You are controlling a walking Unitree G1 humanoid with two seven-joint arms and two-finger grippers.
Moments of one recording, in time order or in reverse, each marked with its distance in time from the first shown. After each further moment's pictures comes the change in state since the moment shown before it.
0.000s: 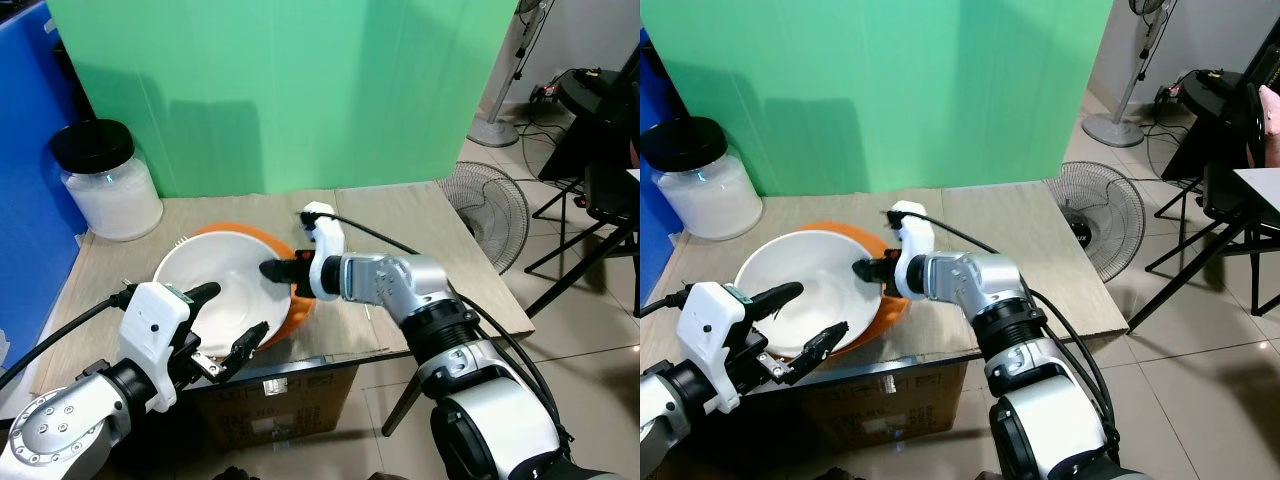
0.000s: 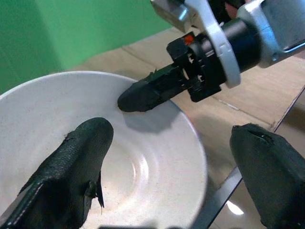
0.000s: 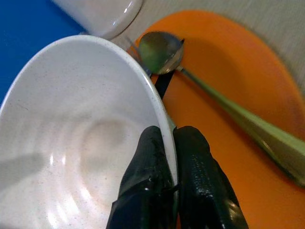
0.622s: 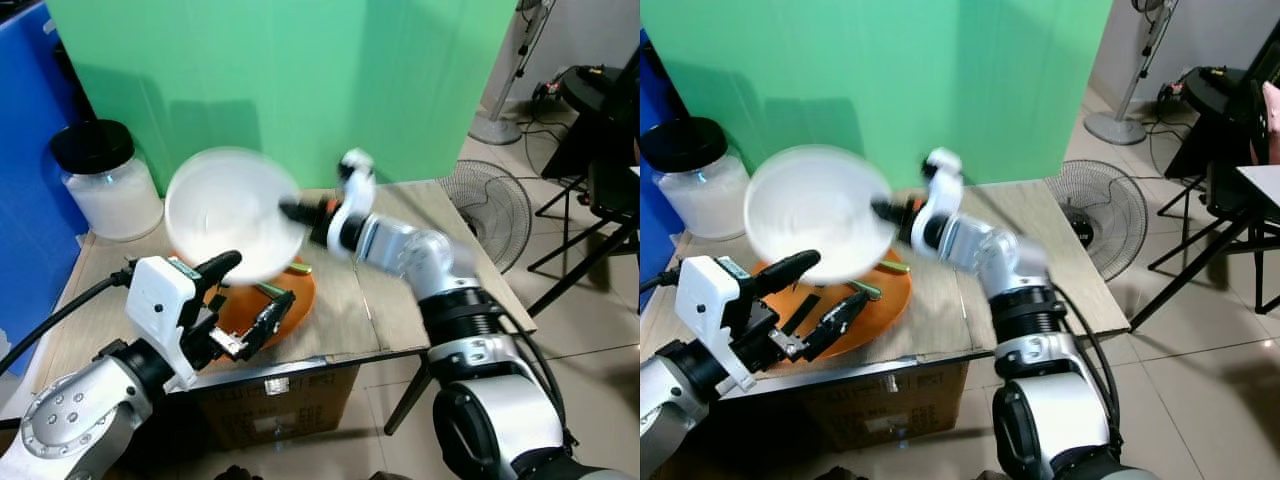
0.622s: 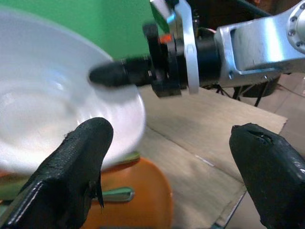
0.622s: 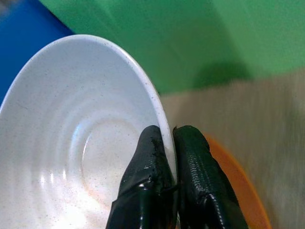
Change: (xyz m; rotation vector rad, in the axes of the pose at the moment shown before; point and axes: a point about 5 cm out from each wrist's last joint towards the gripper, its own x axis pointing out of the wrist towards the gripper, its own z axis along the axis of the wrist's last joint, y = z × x) left arm 0.008 -0.014 0.033 -0.044 -0.180 -0.033; right arm -0.033 0.007 0.057 0.051 -0.348 0.031
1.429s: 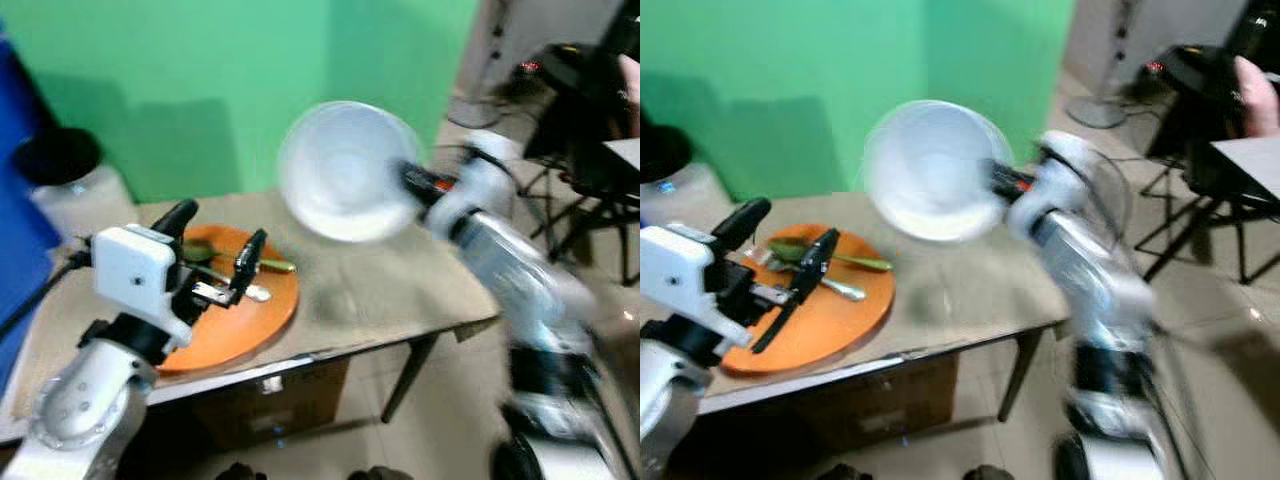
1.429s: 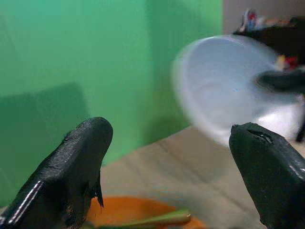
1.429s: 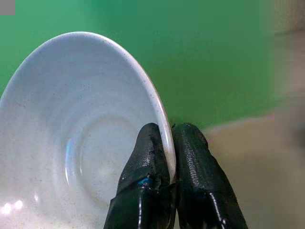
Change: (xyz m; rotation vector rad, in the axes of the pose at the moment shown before) left arm 0.008 0.015 0.014 0.130 -0.144 0.336; right arm -0.117 -0.057 0.038 -0.301 -0.394 -0.411
